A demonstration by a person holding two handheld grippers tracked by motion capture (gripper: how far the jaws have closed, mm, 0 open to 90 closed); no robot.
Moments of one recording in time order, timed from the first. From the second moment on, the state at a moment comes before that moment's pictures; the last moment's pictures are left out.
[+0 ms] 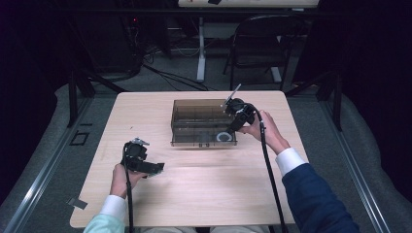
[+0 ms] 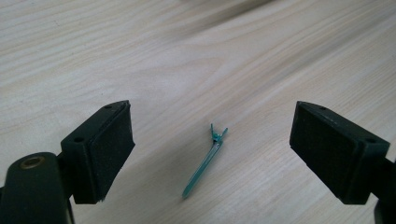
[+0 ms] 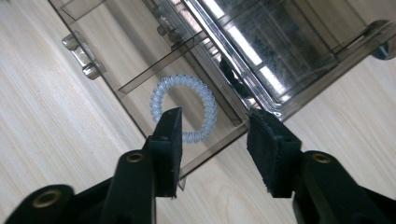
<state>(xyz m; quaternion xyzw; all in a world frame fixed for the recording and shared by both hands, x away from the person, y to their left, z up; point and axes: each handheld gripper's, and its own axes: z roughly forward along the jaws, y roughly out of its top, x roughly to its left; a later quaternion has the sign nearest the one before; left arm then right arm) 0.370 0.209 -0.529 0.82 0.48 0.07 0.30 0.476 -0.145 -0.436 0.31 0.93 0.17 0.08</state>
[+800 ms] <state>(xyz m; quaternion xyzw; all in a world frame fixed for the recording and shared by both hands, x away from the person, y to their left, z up) 0.371 0.210 -0.530 0.82 0.48 0.07 0.30 0.440 -0.222 -0.452 0.37 0.89 0.22 0.11</state>
